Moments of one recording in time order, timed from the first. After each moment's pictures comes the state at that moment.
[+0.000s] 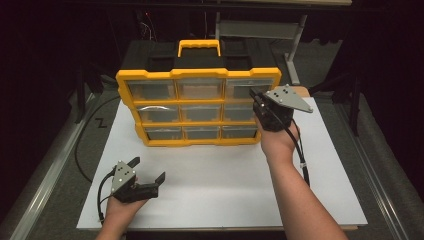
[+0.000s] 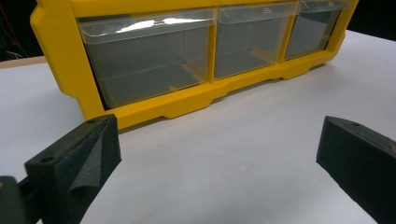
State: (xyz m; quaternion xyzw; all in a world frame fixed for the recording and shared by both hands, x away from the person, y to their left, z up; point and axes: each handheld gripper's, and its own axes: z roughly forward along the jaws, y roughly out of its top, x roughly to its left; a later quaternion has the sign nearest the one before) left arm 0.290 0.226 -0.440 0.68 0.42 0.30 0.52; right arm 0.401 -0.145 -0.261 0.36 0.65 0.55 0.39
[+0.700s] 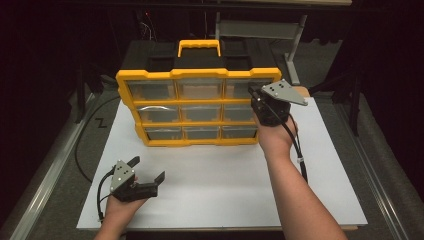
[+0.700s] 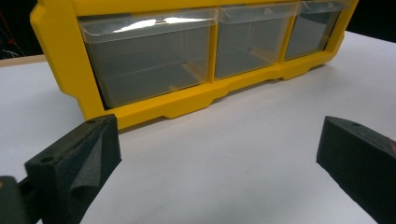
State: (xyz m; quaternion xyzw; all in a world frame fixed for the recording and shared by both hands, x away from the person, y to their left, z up) left arm 0.293 0.229 -0.440 0.68 0.42 0.30 0.52; right arm 0.411 -0.139 -0.257 0.37 0.65 0.53 0.40
